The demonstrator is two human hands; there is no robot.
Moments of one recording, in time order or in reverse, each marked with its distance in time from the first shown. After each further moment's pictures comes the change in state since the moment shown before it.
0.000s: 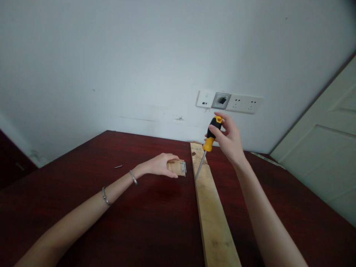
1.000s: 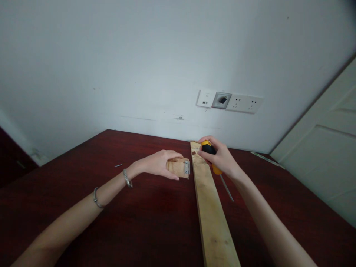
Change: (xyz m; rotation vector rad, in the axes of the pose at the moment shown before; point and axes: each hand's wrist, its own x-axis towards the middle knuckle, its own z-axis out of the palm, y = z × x) left_hand -0.007 0.039 -0.021 0.061 -0.004 0.104; right_hand -0.041 -0.008 0.004 0.040 -0.316 0.271
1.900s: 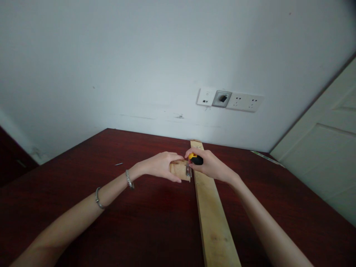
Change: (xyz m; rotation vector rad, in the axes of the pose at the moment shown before) left_hand 0.003 0.000 0.011 0.053 -0.021 0.009; right_hand -0.002 0.007 0.015 -0.278 -0.378 -0.222
